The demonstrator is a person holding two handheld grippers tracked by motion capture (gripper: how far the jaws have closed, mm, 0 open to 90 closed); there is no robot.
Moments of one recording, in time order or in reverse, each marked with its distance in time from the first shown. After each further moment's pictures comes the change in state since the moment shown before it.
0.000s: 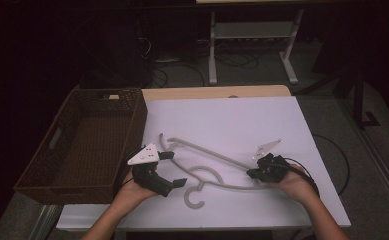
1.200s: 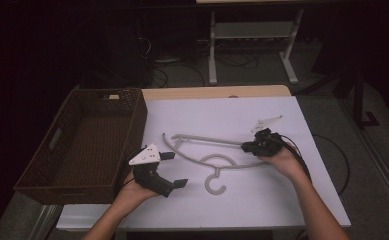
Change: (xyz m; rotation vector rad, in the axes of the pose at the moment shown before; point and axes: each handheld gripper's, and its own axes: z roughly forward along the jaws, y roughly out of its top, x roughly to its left) left arm 0.000 -0.001 0.002 0.007 -0.002 -0.002; right arm -0.050 0.042 0.008 -0.165 -0.038 0.078
